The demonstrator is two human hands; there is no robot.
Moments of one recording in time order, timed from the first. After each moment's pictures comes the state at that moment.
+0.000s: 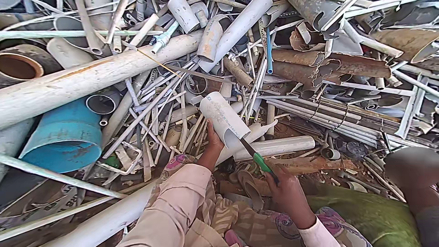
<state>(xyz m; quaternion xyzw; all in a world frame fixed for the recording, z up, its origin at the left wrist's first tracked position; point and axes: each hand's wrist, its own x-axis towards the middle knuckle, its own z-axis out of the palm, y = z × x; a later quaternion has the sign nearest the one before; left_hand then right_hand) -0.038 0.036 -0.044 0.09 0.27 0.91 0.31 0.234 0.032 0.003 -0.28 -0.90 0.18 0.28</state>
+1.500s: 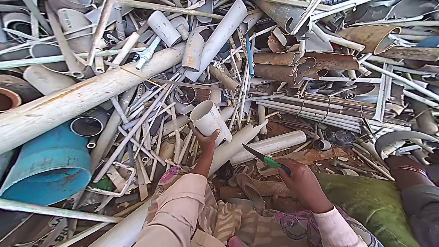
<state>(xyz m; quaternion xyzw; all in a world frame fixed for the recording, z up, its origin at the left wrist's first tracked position) -0.055 0.045 -0.073 0.22 0.54 0.81 0.05 0.276 0.071 0.017 -0.34 -0.90 0.13 0.24</state>
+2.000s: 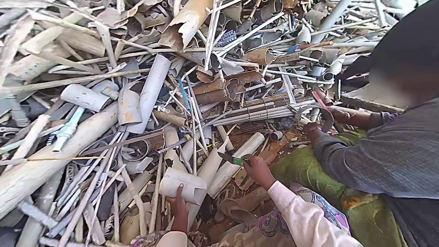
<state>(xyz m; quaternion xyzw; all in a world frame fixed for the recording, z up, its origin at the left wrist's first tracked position) -0.026 0.038 -0.152 0.10 0.58 0.77 0.24 0.291 0.100 0.036 -0.54 -0.75 0.31 0.21</state>
